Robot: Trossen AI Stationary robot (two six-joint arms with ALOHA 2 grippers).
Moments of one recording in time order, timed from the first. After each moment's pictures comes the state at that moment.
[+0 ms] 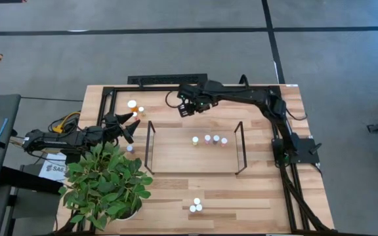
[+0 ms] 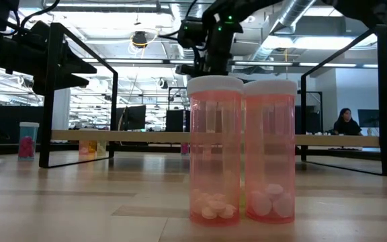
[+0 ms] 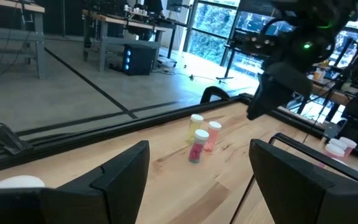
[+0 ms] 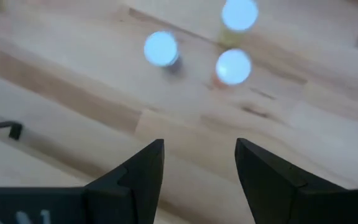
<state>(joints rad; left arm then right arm) -0.04 0.09 0.05 -0.05 -0.74 -0.32 -0.33 2.12 1.94 -1.07 0.14 0.85</state>
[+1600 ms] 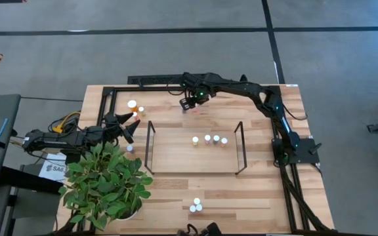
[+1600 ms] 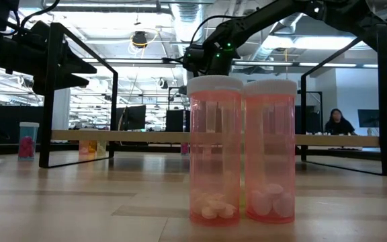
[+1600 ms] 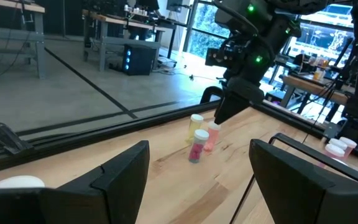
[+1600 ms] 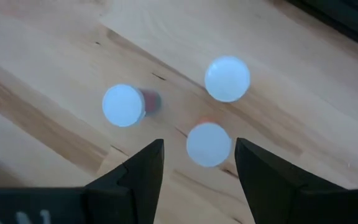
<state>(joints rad) -0.04 0.09 0.05 -0.05 -0.74 -0.32 -0.47 2.22 1.94 -0.95 0.03 0.57</state>
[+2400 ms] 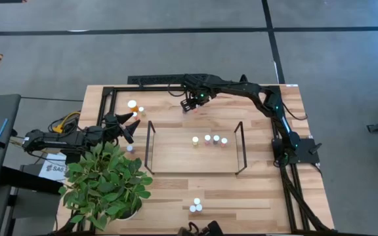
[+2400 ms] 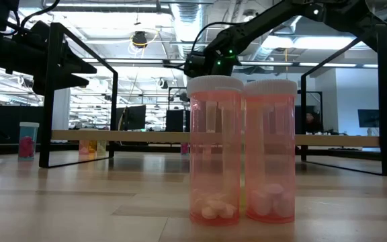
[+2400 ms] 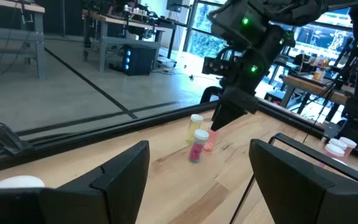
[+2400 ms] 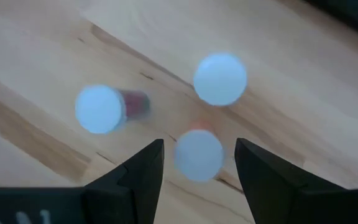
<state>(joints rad) -0.04 0.09 0.05 -0.05 -0.74 -0.32 -0.48 2.22 1.87 -0.88 0.03 0.55</state>
